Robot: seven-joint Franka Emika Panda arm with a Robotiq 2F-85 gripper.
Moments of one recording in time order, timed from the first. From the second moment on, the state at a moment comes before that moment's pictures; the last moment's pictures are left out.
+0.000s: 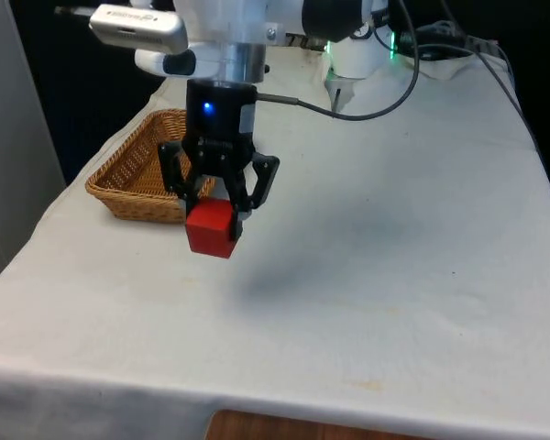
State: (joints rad) arm -0.02 0.79 -0.18 -1.39 0.10 2.50 -0.07
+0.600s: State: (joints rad) arm -0.03 0.71 -0.22 -1.48 0.17 2.41 -0.15
